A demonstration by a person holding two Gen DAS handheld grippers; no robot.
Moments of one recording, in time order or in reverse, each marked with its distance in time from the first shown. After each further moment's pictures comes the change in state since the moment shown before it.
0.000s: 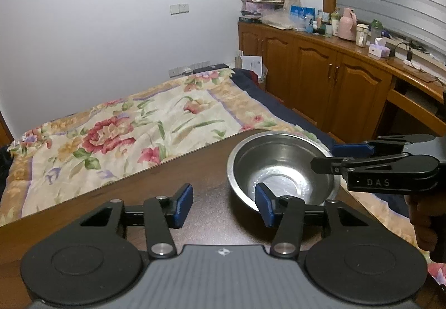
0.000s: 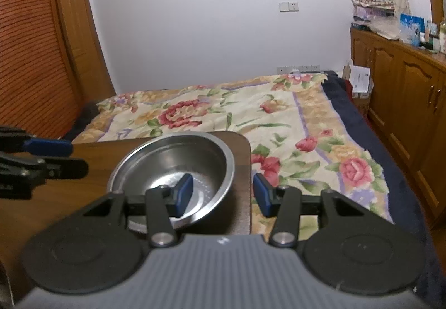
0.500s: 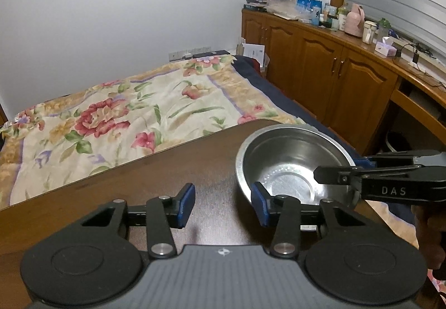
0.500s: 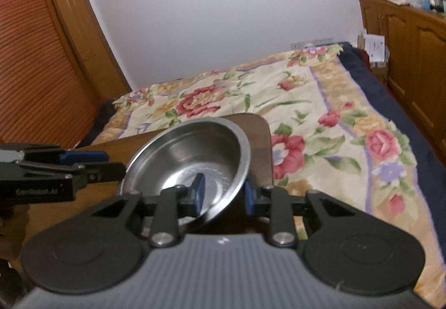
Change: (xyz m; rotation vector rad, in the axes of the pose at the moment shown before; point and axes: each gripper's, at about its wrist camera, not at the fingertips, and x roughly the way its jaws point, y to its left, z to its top) left arm 0.027 0.012 0.003 -0.050 0.053 -0.023; right arm 0.019 -0.008 0.000 0.112 0.080 0.111
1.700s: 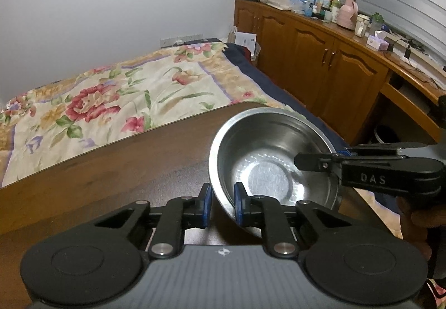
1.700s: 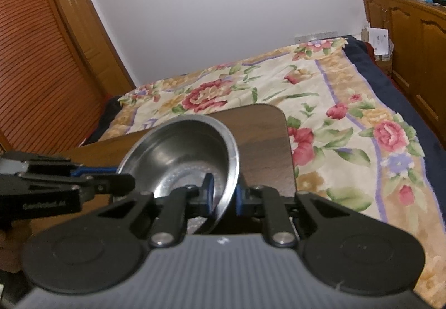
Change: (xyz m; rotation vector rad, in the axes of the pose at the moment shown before) left arm -0.011 -0.004 -0.009 -0.015 0.050 -0.050; right arm 0.001 0.013 -0.005 0.012 0.013 0.009
